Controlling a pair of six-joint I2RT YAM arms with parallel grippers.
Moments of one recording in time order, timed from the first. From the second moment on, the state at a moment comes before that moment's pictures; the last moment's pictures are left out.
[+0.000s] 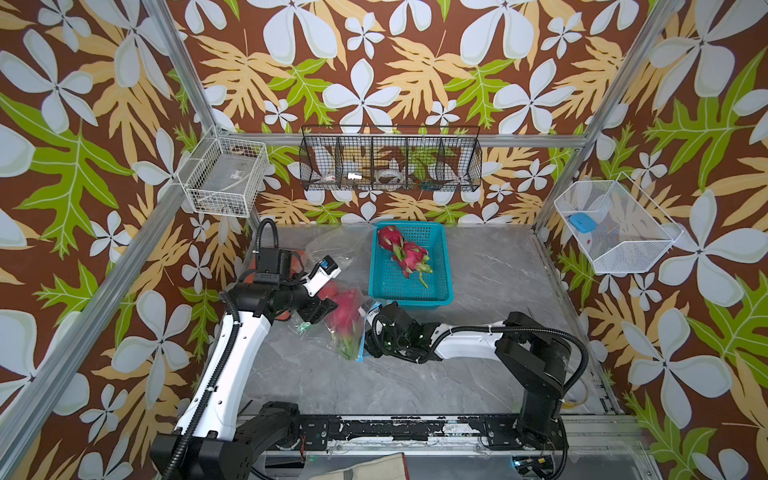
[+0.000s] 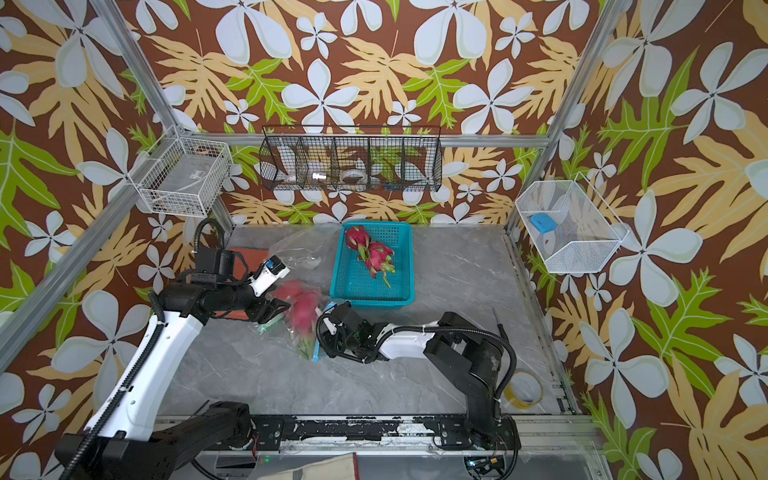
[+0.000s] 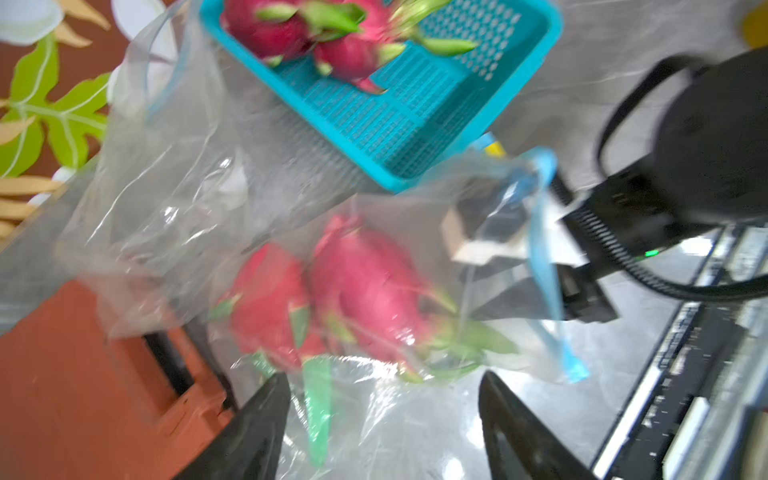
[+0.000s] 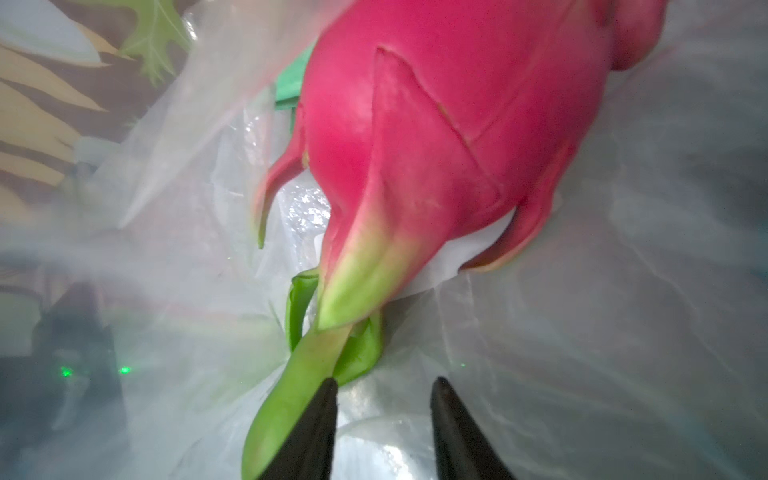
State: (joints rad) left arm -0.03 1.13 1.14 -1.00 0.40 0.68; right arm 1.00 1.86 0.99 0.20 -0.14 0.37
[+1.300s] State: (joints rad) left arm -0.08 1.18 0.69 -0.62 0.29 0.77; right arm 0.98 1.99 0.95 0.43 -0.13 0.37
